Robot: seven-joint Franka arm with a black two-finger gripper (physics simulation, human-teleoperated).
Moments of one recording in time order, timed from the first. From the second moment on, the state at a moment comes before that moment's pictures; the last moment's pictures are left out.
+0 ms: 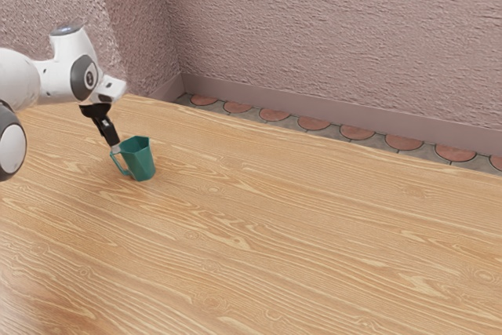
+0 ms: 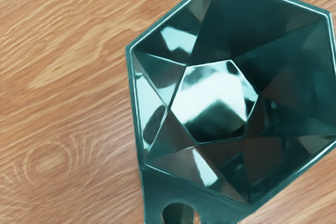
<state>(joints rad) 0.19 0.57 0.28 -1.51 -0.18 2.15 1.00</state>
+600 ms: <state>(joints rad) 0.20 0.57 0.28 -1.60 -0.30 2.21 1.25</state>
